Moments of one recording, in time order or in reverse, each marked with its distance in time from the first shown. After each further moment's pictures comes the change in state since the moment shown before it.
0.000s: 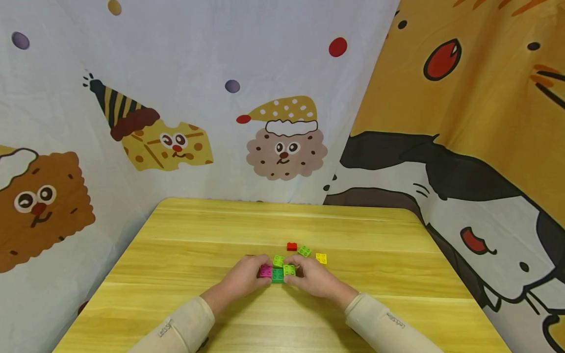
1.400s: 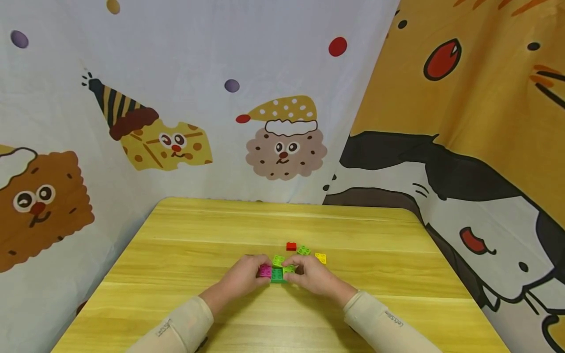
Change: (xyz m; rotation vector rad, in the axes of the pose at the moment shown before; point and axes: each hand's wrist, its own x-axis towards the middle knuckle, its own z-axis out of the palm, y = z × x) left_hand -0.001 0.004 -0.003 0.011 0.001 0.018; right_hand 0.001 -0.003 -0.002 0.095 0.024 0.025
